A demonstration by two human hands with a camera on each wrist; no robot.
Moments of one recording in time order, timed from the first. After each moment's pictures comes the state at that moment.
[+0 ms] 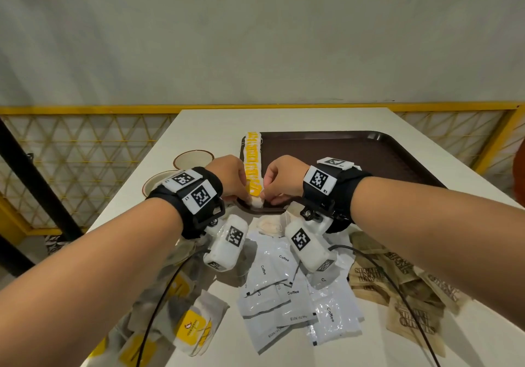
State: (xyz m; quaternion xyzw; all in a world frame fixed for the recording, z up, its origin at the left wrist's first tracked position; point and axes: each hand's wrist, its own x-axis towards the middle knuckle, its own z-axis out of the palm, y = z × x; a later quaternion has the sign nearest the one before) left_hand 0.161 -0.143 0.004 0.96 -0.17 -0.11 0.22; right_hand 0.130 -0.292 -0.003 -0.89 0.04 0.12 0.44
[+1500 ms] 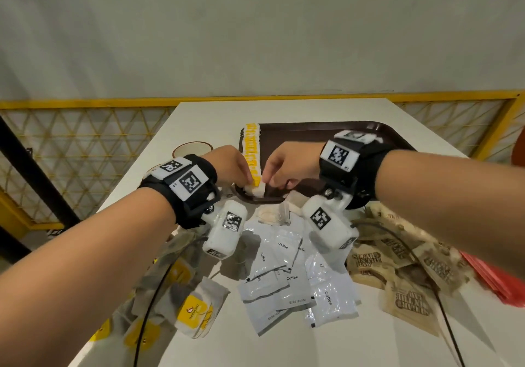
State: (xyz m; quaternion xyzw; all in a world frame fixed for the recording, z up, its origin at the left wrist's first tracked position) left_hand 0.149 -0.143 0.016 0.95 -0.20 -0.13 0.20; right_hand 0.119 -0.308 0.021 -0.93 -0.06 0.18 0.32
